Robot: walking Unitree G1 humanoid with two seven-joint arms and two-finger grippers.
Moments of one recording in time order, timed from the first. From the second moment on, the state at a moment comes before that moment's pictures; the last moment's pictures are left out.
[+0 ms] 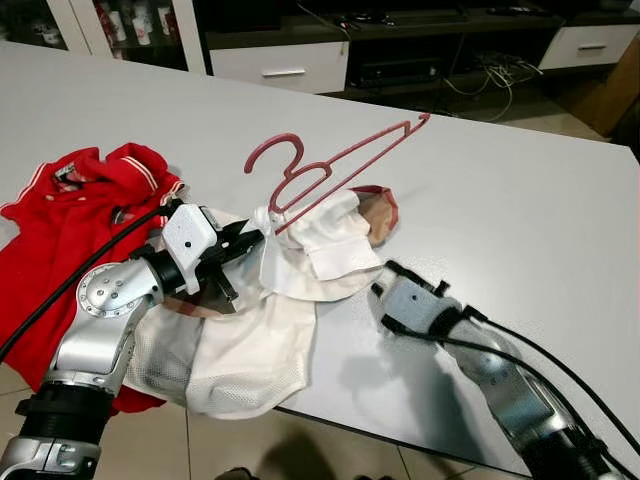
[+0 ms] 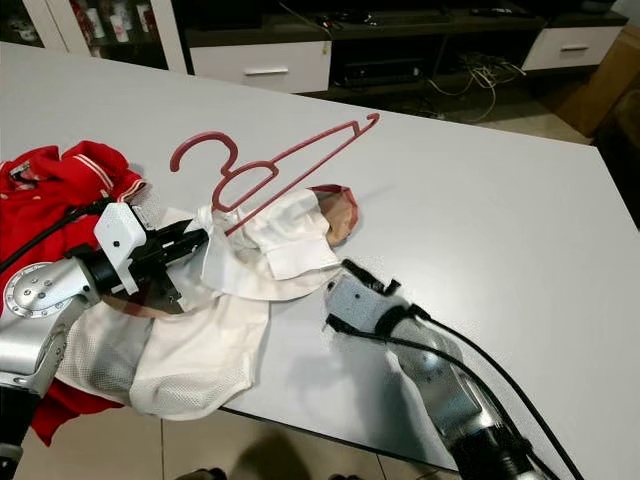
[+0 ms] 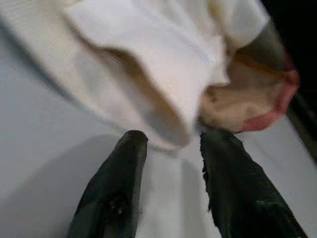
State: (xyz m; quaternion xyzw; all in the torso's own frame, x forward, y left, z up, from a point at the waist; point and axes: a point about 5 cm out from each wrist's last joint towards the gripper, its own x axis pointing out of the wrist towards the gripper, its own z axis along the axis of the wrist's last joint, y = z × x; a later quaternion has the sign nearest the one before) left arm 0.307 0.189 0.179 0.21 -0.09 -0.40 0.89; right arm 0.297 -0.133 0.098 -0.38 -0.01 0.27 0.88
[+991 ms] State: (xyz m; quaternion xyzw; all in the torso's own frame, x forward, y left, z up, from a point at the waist) left arm 0.305 0.187 0.175 0.20 -0.09 -0.40 0.89; right arm 0.318 -0.116 0.097 -0.40 -0.04 0.23 0.89
